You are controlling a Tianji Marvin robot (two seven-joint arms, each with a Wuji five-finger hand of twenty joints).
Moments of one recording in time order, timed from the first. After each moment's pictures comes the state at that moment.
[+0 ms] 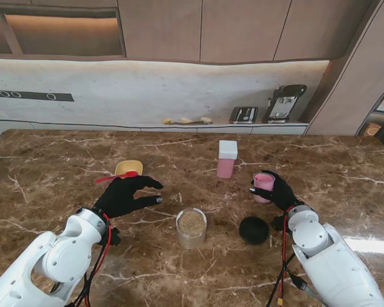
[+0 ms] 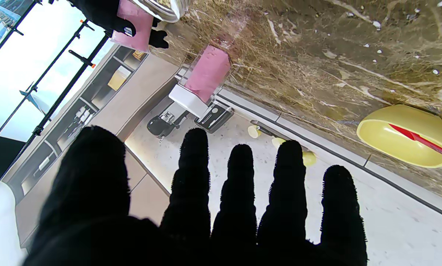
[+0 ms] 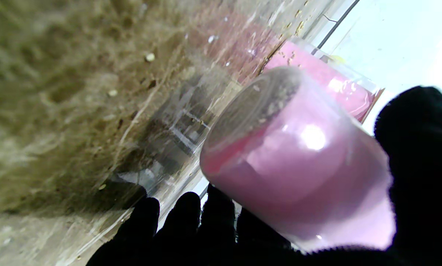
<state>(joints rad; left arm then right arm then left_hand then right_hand) 1.71 -1.09 -1.28 -1.82 0.61 -0.04 -0.07 -1.35 -1.17 1.28 -1.00 -0.23 -0.20 -0.08 0.64 -0.14 0.04 -0.05 0.58 -0.08 0.36 0.31 0.55 0.04 0.27 0.30 0.50 0.17 0.23 0.47 0.00 0.27 0.82 0.46 0.21 -0.62 0.75 -0.23 0.60 -0.23 0.57 0.51 0.24 -0.12 0.18 0.34 0.12 -0.19 0.00 0.18 0.02 -0.15 0.04 0.33</state>
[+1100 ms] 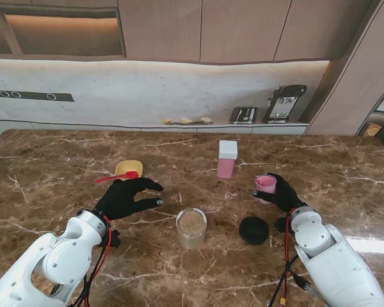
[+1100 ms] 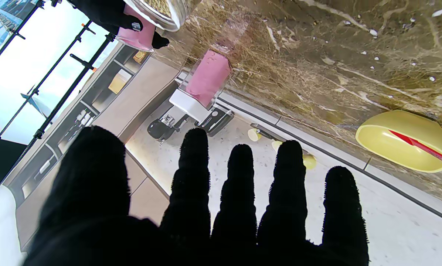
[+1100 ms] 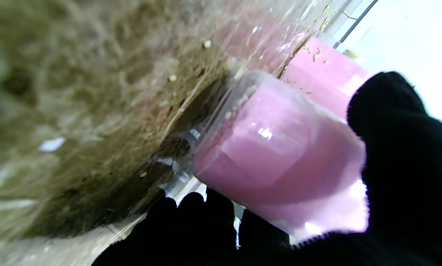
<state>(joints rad) 1.72 -1.09 -1.28 -1.82 0.61 -0.05 -0.07 -1.35 -1.17 1.29 -0.97 -0.25 -0.19 -0.08 0.64 -0.14 0.04 -0.05 0.58 -0.08 0.36 0.31 0.55 0.04 0.27 0.30 0.50 0.17 0.23 0.47 -0.01 0.29 0.81 0.48 0.38 -0.62 0.64 -0.12 0.46 -0.19 0.36 0.59 0.24 -0.09 0.17 0.34 0.12 -0.21 0.01 0.23 0.00 -0.30 0.10 0.40</state>
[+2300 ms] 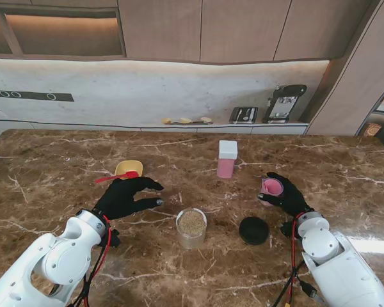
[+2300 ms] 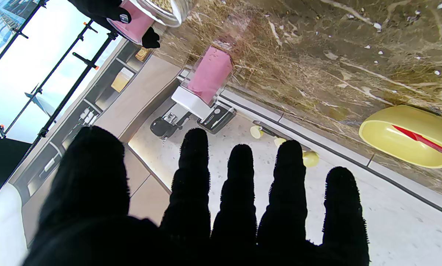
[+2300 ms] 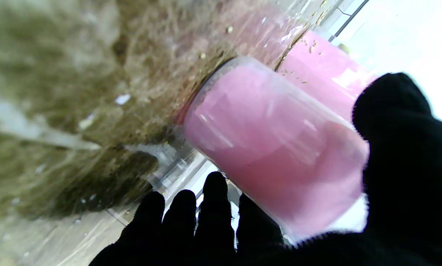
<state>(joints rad) 1.72 -1.09 -1.29 -1.82 0.61 -0.07 -0.06 -1.41 -1.16 1.36 -1.01 -0.29 -0.25 -0.09 0.64 -0.14 0.03 -0.05 0.58 -0.08 0.36 0.31 0.55 0.04 0.27 0.30 0.50 0.17 0.23 0.47 -0.01 0.29 0.79 0.49 0.38 -0.60 0.58 -0.12 0.27 -0.07 0.11 0.50 0.24 -0.07 0.17 0.34 0.11 -0.14 0.02 0.30 -0.04 -0.18 0.22 0.51</state>
